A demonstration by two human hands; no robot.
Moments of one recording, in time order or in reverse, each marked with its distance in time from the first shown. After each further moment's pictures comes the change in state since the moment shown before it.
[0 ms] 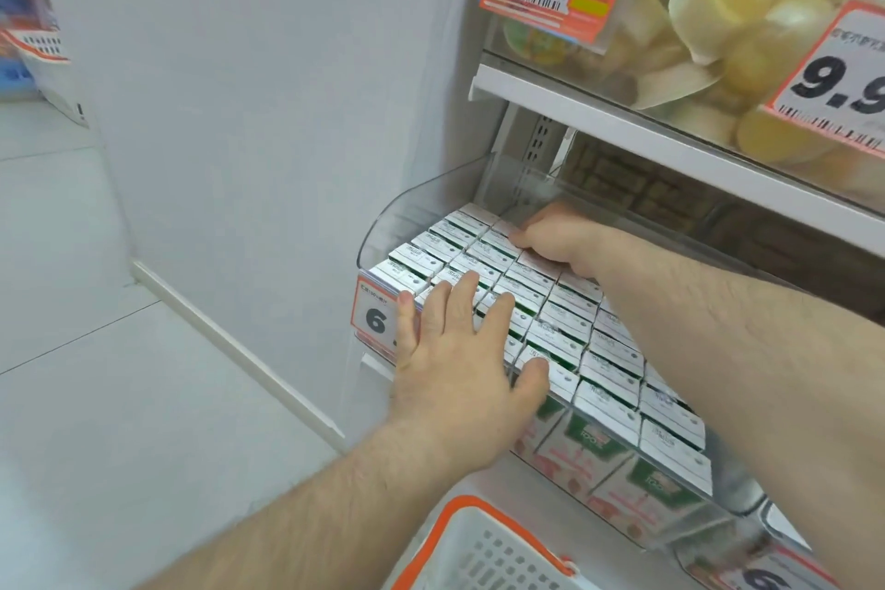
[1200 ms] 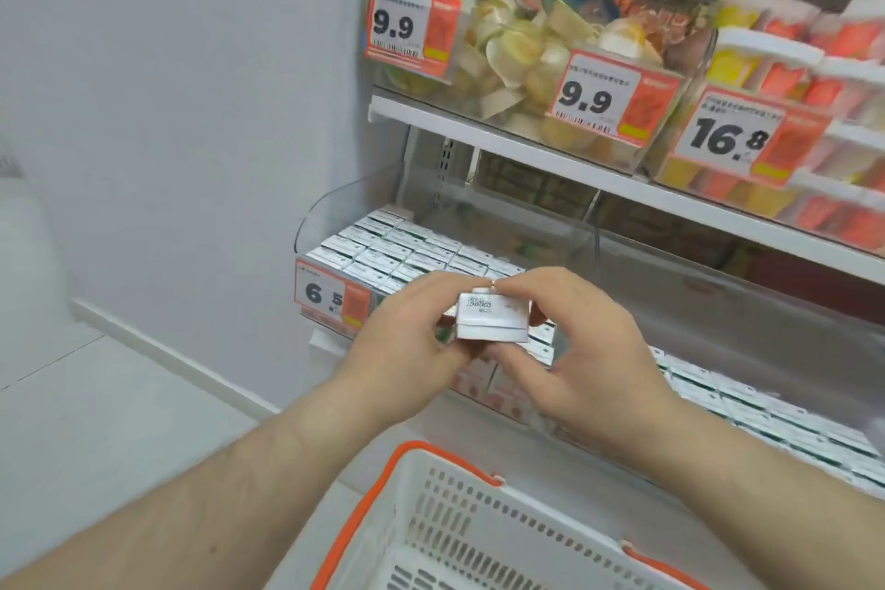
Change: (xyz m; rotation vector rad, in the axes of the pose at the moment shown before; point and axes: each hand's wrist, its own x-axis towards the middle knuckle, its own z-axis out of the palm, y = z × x) left_hand -0.057 0.034 -0.032 -0.685 0.210 0.529; right_hand -0.290 0.073 -0.026 -0.007 0.593 -0.938
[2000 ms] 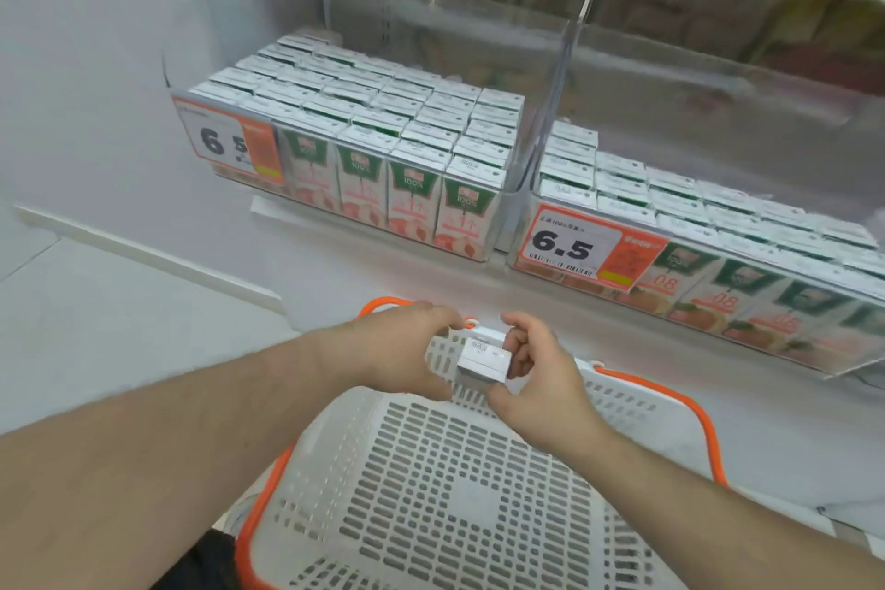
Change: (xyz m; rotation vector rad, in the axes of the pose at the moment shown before) left_hand -0.080 -0.041 0.092 0.370 -1.104 -0.498; right_hand -0.221 0.033 0.082 0.391 -0.229 0.954
